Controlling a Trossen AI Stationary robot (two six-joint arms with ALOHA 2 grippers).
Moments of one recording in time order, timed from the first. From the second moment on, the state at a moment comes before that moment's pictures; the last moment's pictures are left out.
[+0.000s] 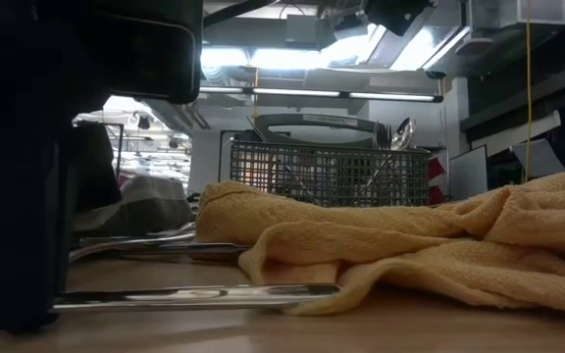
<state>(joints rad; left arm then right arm) -0.62 1.99 1.13 -0.10 -0.06 -0.98 0.27 1.52 1.40 -0.76 -0.06 0.23</state>
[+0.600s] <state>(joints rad) -0.61 1.93 1.13 -0.01 -0.06 -1.10 0.27 1.43 1.40 -0.79 -0.05 0.20</state>
